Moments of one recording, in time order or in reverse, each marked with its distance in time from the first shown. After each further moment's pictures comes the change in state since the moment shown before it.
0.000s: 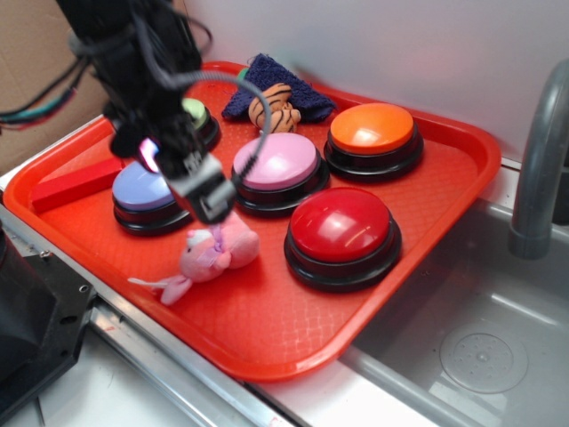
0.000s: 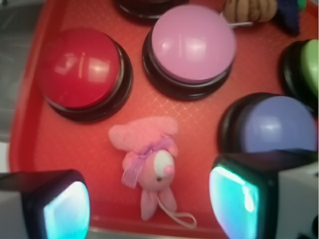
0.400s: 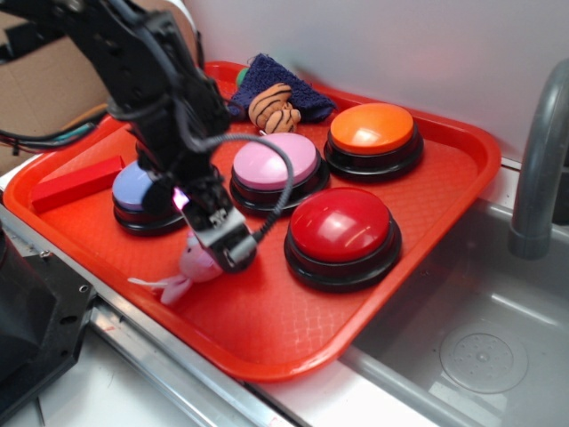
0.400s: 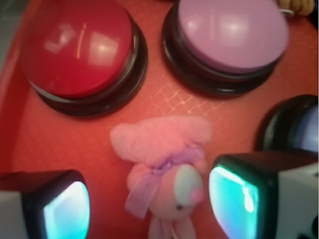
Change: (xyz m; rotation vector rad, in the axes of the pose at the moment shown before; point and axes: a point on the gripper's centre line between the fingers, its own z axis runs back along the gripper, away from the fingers) arm 0.001 -0.005 -0.036 -0.016 0.008 -0.056
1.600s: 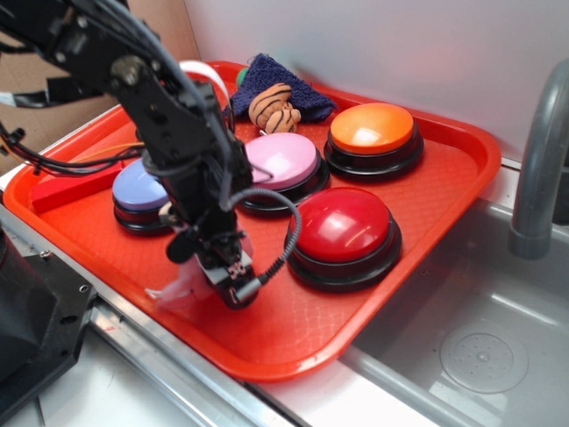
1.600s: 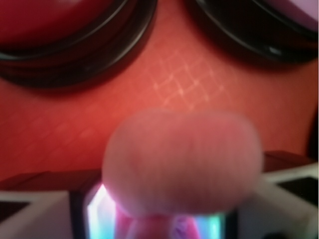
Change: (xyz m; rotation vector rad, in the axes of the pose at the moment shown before) arm -0.006 -0.005 -0.022 0.023 0.068 -0.016
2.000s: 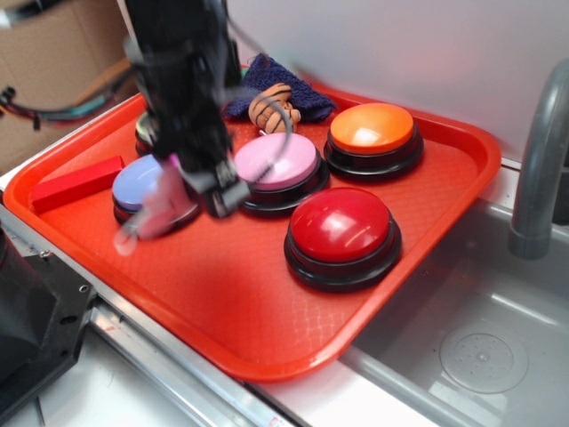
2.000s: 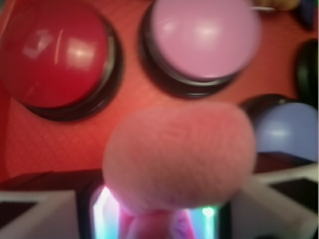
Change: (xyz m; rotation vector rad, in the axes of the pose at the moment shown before) arm 0.014 0.027 0.073 0.089 0.074 0.087
